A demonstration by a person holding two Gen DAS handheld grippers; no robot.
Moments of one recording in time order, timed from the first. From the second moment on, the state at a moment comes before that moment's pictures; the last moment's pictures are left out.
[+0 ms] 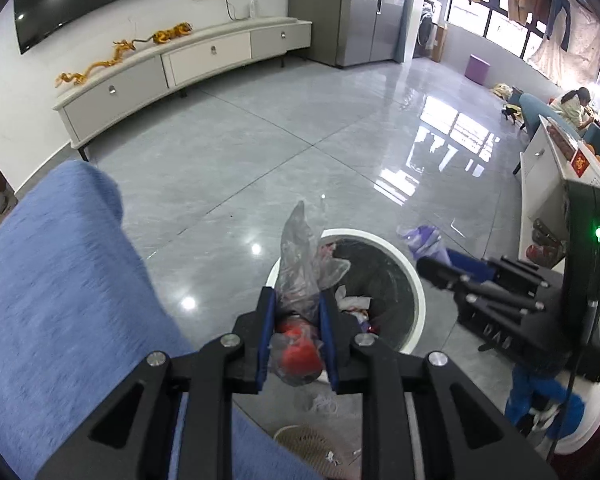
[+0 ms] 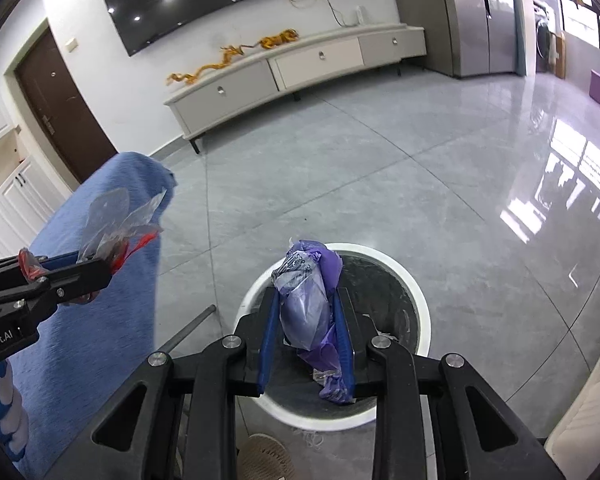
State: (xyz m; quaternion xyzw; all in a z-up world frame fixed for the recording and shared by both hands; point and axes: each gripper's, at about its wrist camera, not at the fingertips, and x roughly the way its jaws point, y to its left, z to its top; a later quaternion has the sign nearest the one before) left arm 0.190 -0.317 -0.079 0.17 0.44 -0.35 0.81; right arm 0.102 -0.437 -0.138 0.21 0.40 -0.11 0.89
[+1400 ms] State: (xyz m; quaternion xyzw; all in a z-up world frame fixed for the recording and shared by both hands) left arm 0.183 -0.306 -0.062 0.13 0.40 -0.33 0.84; right arm 0.085 -0.427 -0.138 0.20 0.41 -0.14 0.88
